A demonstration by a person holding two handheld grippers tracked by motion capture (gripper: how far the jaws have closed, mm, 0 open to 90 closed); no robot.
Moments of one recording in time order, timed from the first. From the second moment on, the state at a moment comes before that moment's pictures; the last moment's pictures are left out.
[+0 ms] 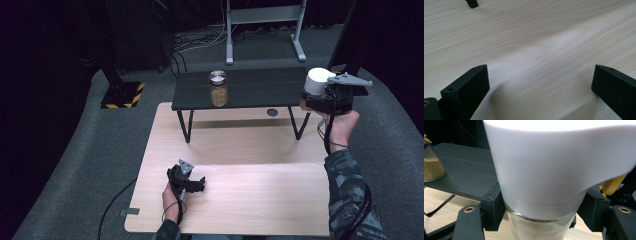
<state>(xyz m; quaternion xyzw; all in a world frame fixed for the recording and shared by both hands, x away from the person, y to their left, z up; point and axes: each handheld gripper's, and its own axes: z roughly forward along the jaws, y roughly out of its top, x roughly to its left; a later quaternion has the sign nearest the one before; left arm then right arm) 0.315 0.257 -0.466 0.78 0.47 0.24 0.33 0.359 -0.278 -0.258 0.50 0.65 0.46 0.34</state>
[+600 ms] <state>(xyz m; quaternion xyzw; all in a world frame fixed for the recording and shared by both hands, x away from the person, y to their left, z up) 0.316 0.257 -0.466 0.79 0.47 0.24 0.33 0.379 -0.262 -0.249 0.48 0.67 0.46 0.34</state>
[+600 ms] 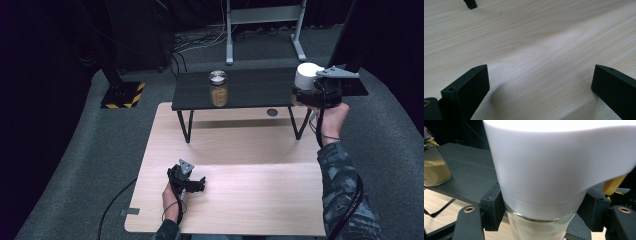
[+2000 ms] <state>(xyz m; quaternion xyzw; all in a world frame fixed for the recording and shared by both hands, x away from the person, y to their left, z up) 0.317 0.259 -0.466 0.79 0.46 0.24 0.33 0.425 -0.227 -0.255 0.45 0.69 0.47 0.31</state>
